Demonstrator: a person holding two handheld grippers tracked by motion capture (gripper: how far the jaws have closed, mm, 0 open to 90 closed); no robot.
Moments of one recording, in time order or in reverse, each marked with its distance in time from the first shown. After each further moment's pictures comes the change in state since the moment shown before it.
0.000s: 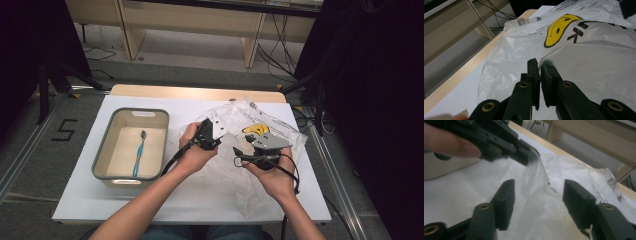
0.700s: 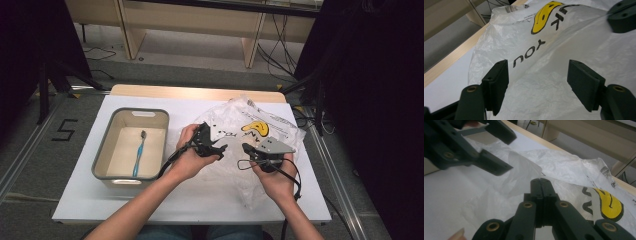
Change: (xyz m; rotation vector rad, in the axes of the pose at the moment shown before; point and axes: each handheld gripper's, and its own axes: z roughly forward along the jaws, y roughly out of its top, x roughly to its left) left arm -0.006 -0.004 -0.012 0.089 -0.046 -0.061; right arm -0.004 -0.022 0.000 -0.012 -0.037 0.030
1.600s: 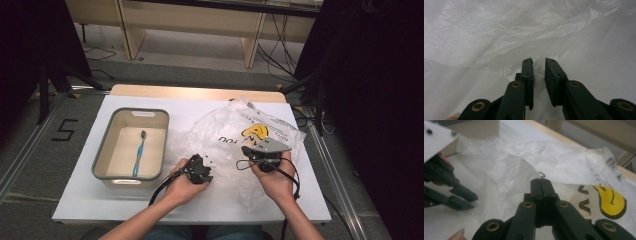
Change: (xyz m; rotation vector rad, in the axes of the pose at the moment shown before) left arm -0.037 -0.082 0.010 0.261 -0.196 -0.125; right arm -0.001 -0.003 0.005 0.067 0.013 0.008
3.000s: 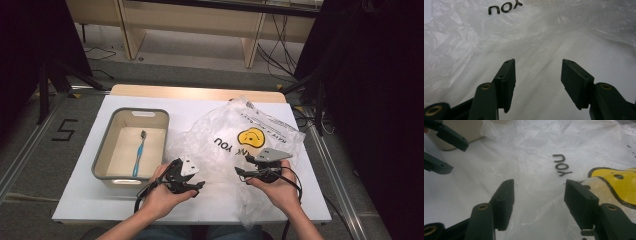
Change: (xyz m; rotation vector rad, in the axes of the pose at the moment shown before) left arm -0.005 -0.025 -0.060 -0.144 0.046 0.001; right arm 0.003 -0.033 0.006 0.063 0.188 0.045
